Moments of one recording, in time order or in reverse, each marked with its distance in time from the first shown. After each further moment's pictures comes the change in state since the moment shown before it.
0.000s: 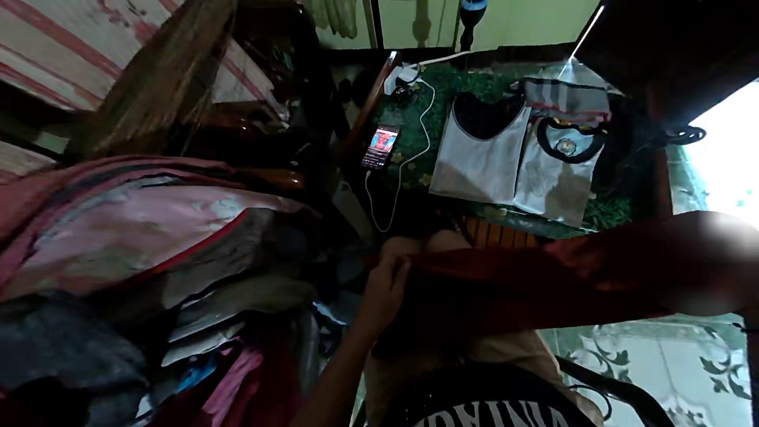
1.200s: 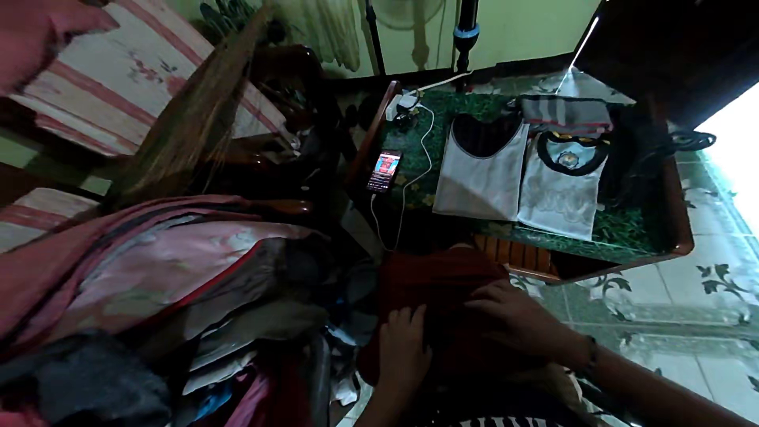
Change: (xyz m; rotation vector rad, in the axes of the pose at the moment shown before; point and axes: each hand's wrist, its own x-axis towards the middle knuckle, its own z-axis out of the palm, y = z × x) left_hand -0.043 0.006 0.044 0.588 -0.166 -0.183; right_hand -0.051 0.010 0.226 -0.769 -0.752 -0.805
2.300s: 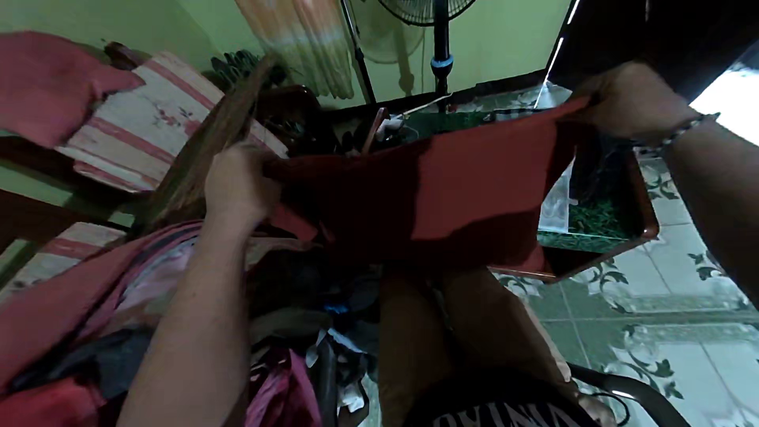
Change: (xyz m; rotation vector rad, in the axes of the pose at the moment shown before) left_hand 0.083 -0.017 -0.308 0.241 0.506 0.046; right_hand 0.025 0.057 -0.291 -0.218 0.553 0.384
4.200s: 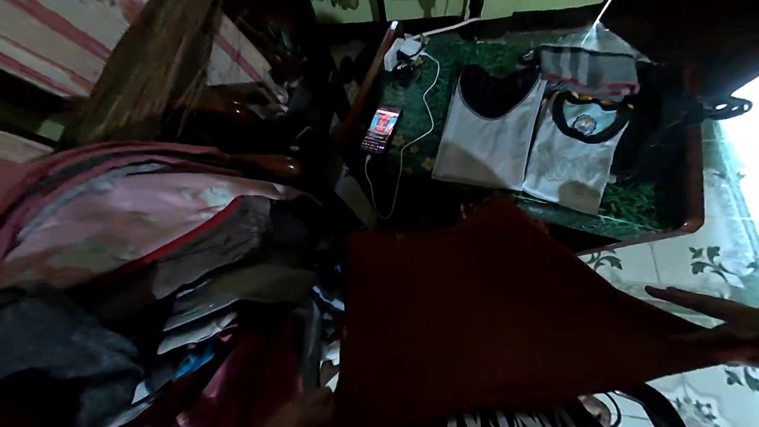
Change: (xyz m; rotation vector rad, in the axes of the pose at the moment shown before) left_hand -0.306 -0.020 0.080 -0.749 -0.968 0.002; right_hand -0.260 0.080 0.023 0.328 -0.874 0.190
